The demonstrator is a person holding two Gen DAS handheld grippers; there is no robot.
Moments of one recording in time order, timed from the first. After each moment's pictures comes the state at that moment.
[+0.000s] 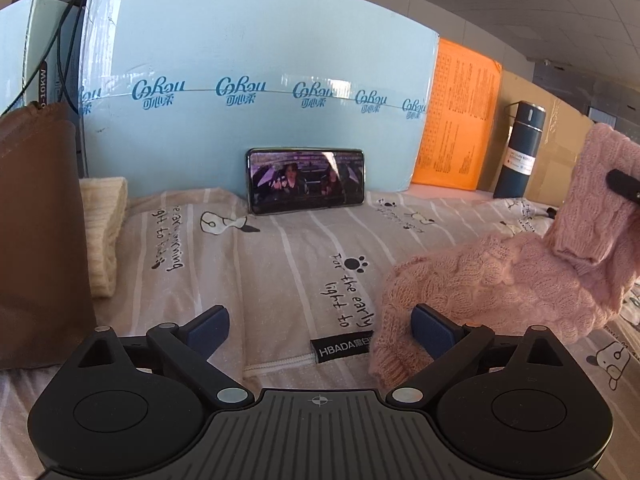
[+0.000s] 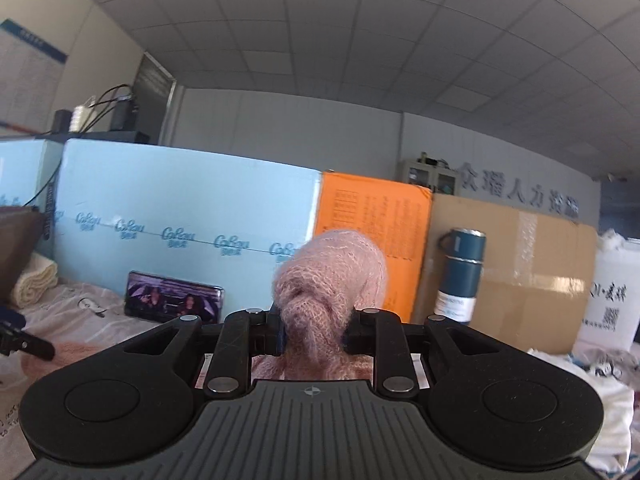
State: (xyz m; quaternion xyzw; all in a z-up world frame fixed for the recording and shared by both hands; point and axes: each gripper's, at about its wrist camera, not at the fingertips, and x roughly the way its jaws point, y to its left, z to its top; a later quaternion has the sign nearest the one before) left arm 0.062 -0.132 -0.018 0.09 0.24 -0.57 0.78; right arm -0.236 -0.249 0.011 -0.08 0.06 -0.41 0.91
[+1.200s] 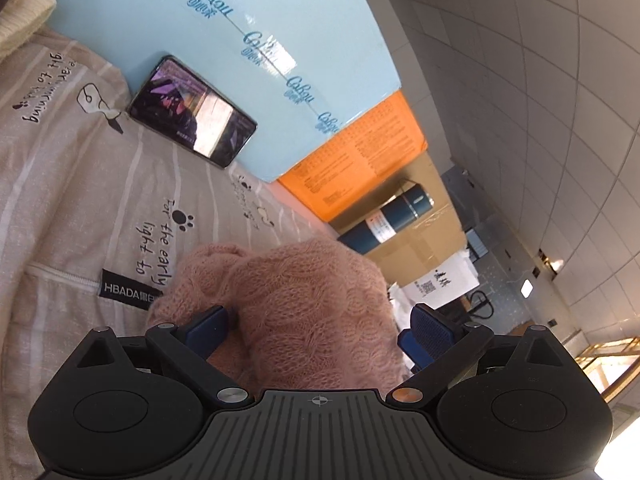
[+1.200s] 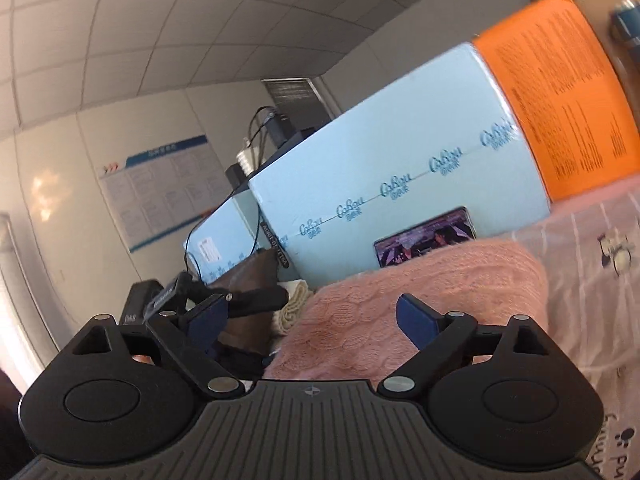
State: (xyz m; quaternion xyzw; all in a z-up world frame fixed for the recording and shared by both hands) left arm 0.061 -0.156 -0.028 -0.17 0.43 -0.66 0.59; right arm -0.240 -0.289 -0.010 0.30 0.02 -0.05 0.95
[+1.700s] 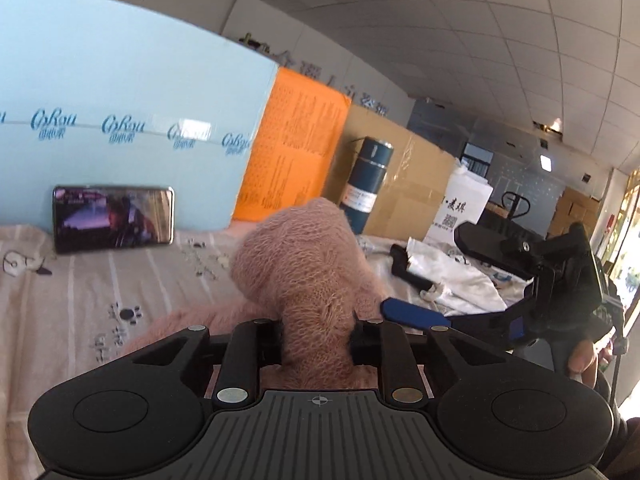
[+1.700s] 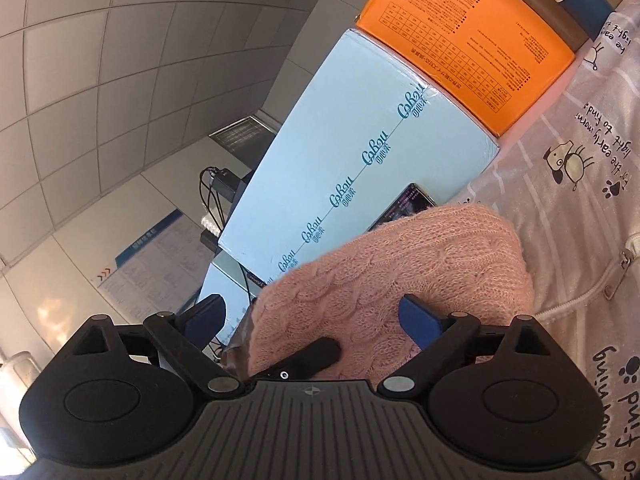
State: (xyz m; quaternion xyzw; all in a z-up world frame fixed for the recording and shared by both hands) left arm -0.002 -0.168 0.013 0.00 0.22 -0.72 0.66; right arm -0.258 -0.327 -0.031 0.45 -0.03 -0.06 0.89
